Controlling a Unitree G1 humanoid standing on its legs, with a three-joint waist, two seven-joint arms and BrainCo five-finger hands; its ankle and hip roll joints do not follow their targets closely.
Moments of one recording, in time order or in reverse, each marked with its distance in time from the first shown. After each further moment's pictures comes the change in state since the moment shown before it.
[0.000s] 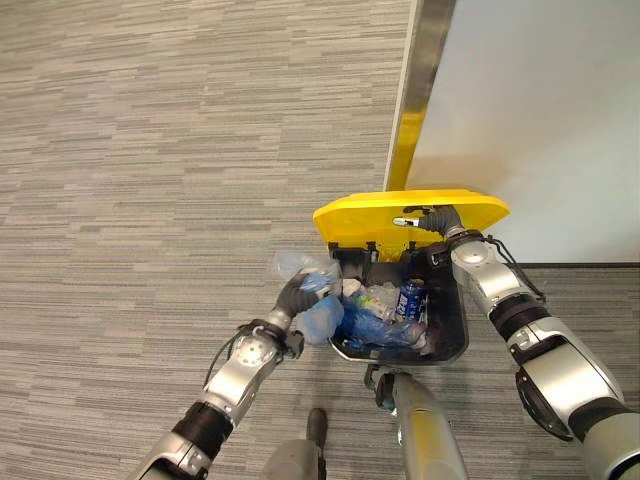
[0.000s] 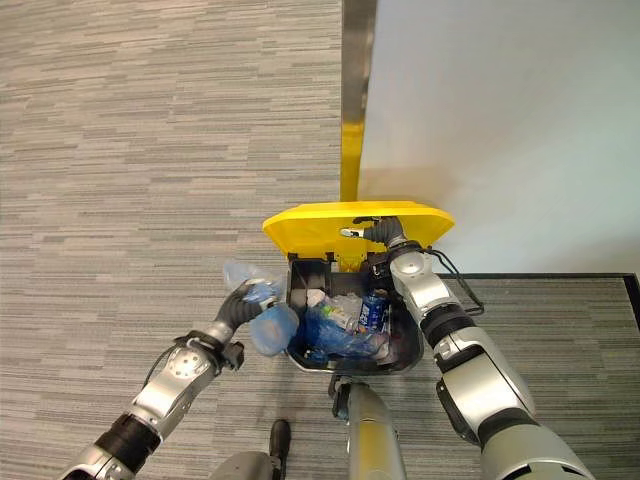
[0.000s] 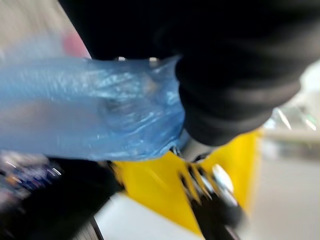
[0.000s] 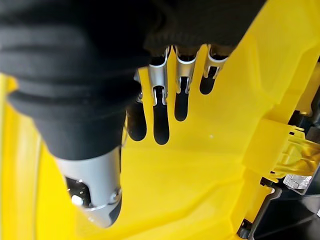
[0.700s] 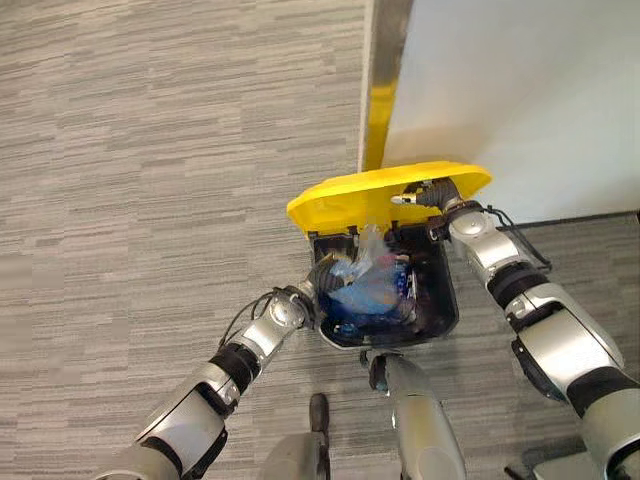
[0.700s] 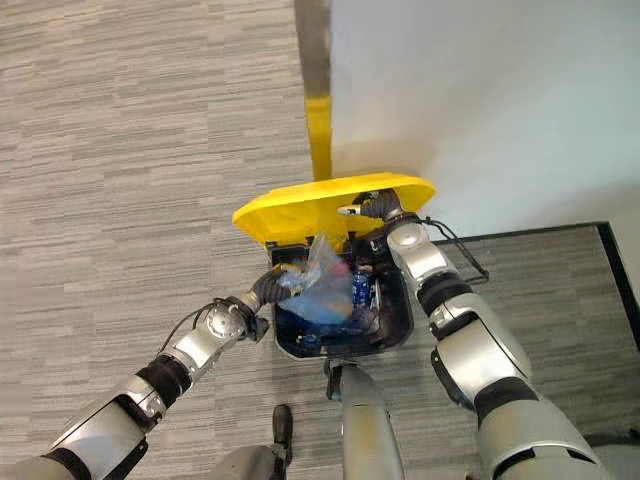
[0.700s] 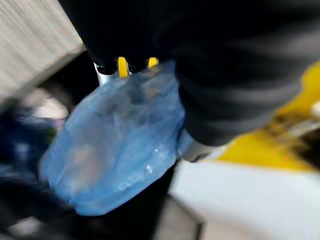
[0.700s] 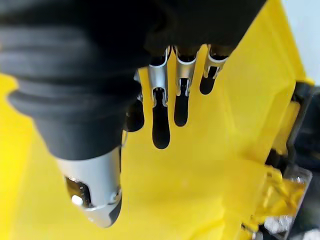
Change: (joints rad) left arm -0.278 -0.086 -0.156 0.579 0.188 0.030 0.045; right arm -0.216 -0.015 0.107 0.097 0.017 0.021 0.007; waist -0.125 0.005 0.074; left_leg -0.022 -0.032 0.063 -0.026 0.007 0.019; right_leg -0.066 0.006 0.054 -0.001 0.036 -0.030
